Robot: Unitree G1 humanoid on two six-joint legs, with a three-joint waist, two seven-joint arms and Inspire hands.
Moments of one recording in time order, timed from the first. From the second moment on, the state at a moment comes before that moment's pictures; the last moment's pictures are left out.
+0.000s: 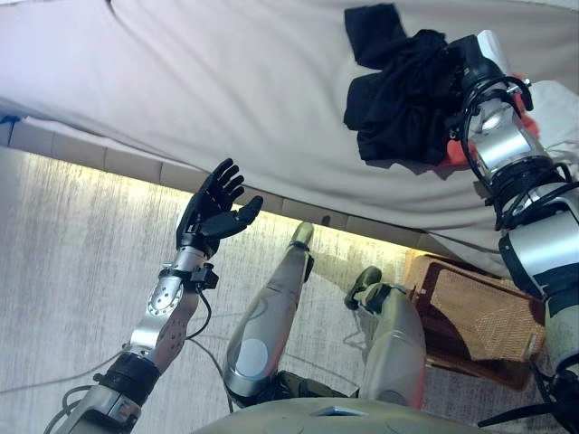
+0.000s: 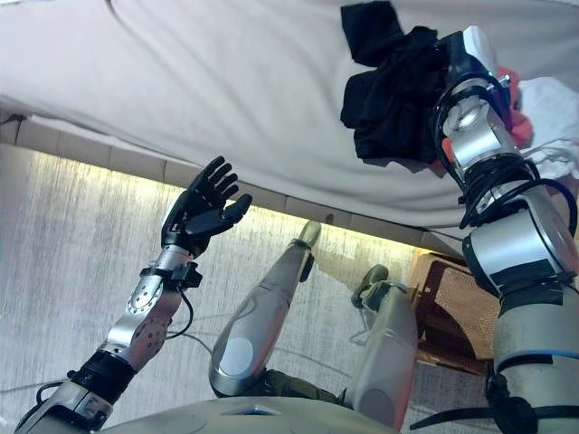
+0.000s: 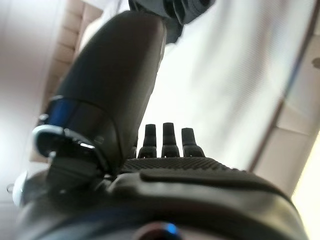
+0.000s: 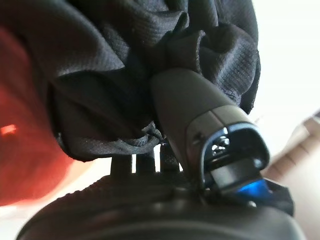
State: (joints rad) left arm -0.08 0.50 -0.36 0.18 -0.79 -0.38 0.03; right arm -1.20 -0.72 0.55 1.01 0.11 0.05 -0.21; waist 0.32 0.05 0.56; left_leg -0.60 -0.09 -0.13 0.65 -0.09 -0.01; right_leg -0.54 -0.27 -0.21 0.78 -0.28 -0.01
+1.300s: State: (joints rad) left arm -0.11 0.43 -0.22 0.49 -0.72 -0.33 0.01; right arm -0.58 -1.02 0.03 0.71 0.41 -0.03 -0.07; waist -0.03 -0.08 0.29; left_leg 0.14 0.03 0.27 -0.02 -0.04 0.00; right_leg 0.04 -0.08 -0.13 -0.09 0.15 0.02
